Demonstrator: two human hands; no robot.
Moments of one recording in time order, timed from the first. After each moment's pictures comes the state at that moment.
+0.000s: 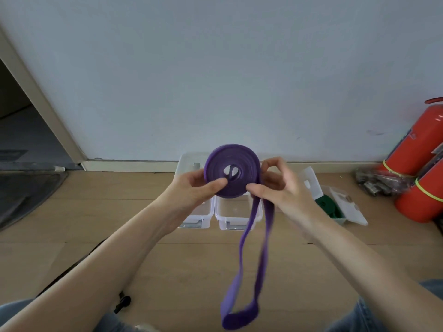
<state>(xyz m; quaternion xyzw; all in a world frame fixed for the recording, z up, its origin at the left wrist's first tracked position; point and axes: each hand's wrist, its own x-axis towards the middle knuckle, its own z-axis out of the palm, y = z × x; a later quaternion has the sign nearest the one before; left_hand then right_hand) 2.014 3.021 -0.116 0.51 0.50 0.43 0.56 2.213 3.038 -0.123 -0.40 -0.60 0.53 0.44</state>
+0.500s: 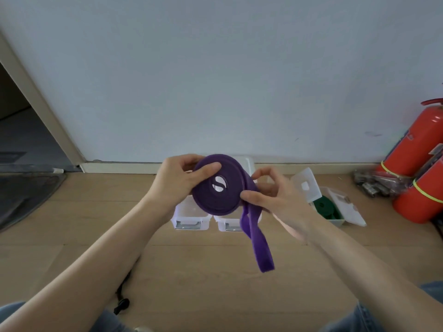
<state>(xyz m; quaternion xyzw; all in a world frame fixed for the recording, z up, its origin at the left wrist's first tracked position) 2.013 3.028 -0.100 0.51 0.53 0.51 0.45 2.216 3.038 -0.128 -0.38 -0.56 0.63 0.38</state>
